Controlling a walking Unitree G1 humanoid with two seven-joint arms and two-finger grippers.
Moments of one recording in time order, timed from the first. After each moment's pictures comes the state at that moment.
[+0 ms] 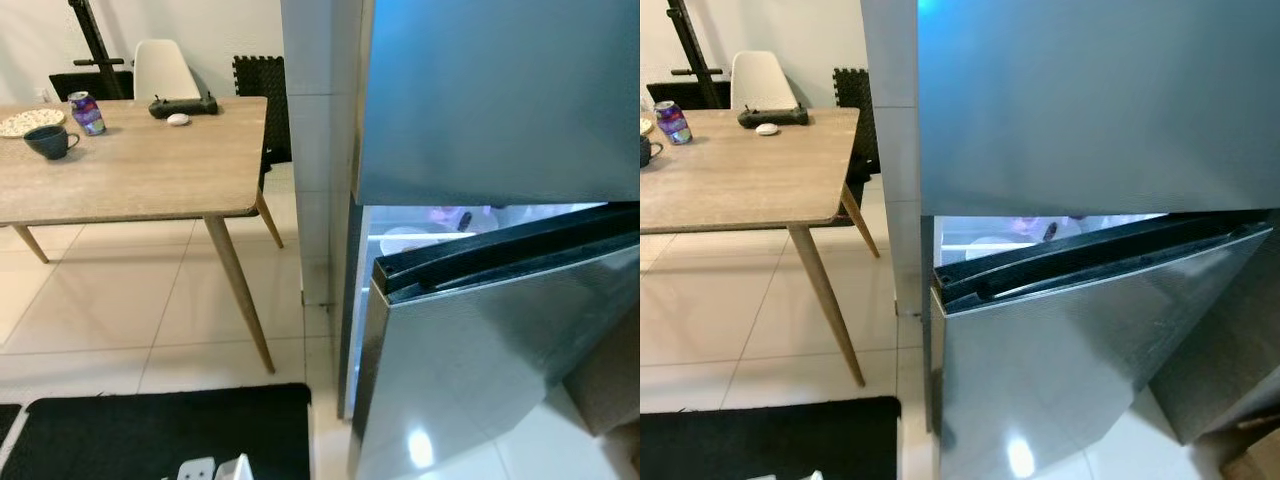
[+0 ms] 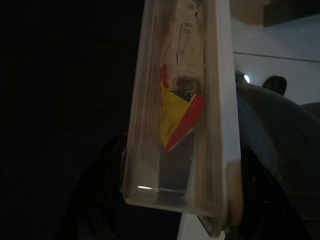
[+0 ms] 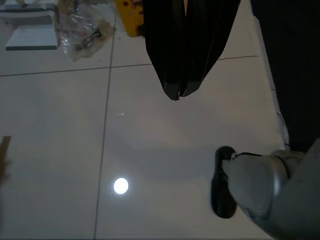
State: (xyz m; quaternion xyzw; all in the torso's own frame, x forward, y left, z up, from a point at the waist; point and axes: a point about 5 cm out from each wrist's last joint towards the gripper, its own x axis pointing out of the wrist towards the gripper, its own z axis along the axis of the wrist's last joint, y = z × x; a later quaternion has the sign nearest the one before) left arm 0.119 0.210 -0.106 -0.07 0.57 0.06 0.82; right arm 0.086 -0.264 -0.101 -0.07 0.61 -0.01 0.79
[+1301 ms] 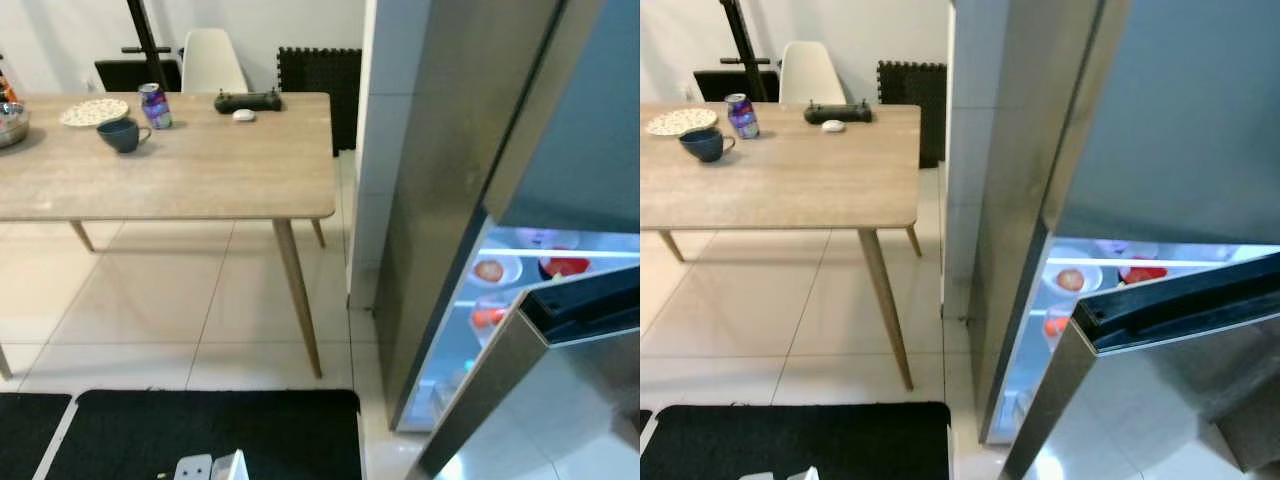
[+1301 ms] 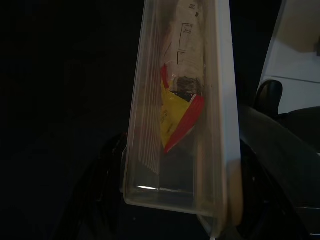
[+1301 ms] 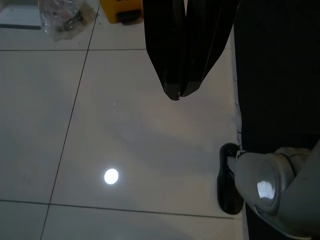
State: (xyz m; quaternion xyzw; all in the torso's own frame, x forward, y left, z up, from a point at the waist) left arm 0.123 0.217 -0.103 -0.05 0.55 0.06 0.83; right arm 0.090 -0.259 -0.101 -0.07 0.61 0.01 0.79
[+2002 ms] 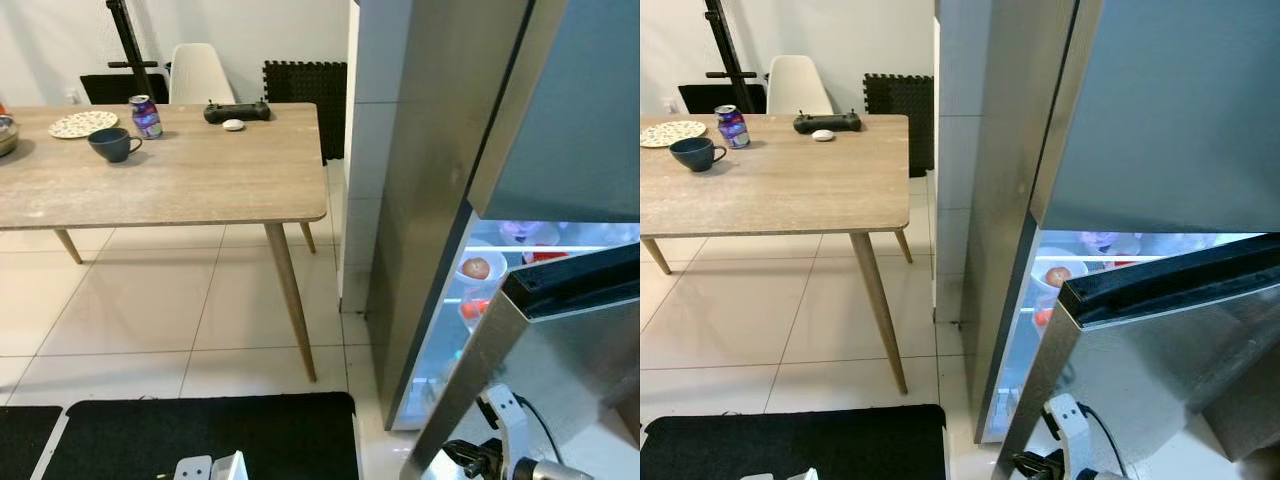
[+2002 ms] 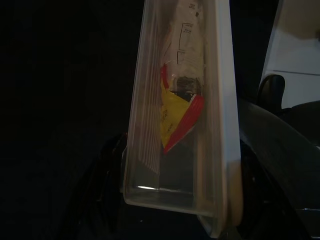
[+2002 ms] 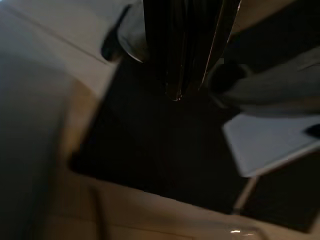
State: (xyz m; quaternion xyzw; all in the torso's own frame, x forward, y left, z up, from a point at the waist) left arm 0.123 0.217 -0.104 -0.05 0.56 0.06 0.83; right arm 0.209 -0.215 -0.030 0.07 0.34 0.38 0.85
